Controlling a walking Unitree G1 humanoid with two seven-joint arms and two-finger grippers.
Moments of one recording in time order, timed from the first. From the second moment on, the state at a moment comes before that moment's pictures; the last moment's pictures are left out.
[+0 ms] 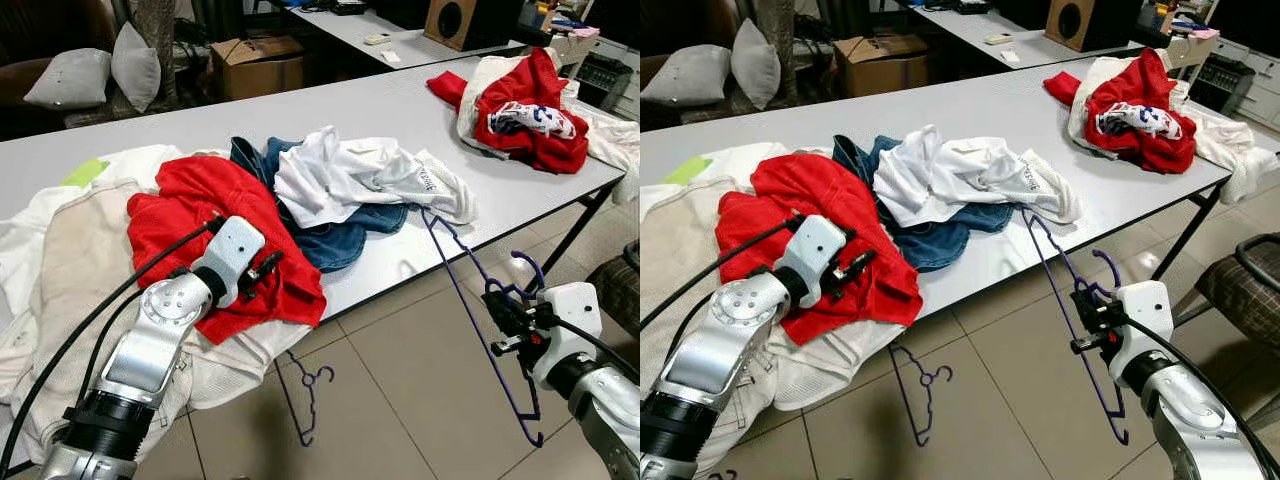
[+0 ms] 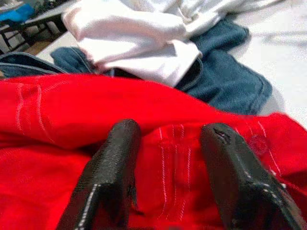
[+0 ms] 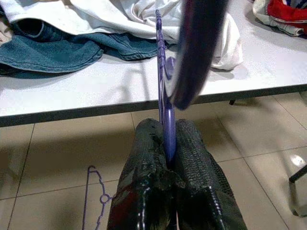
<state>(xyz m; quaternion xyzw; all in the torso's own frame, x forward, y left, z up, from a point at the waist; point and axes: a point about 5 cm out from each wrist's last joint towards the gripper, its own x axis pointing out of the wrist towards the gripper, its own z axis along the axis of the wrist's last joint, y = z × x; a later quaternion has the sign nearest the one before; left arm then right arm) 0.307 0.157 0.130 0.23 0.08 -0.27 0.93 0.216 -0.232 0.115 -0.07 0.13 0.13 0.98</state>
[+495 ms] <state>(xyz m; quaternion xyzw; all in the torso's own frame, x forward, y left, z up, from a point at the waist) 0.298 0.164 0.115 0.29 0.14 -0.30 0.90 0.218 -0.230 0.116 -0.07 0.13 0.13 0.98</state>
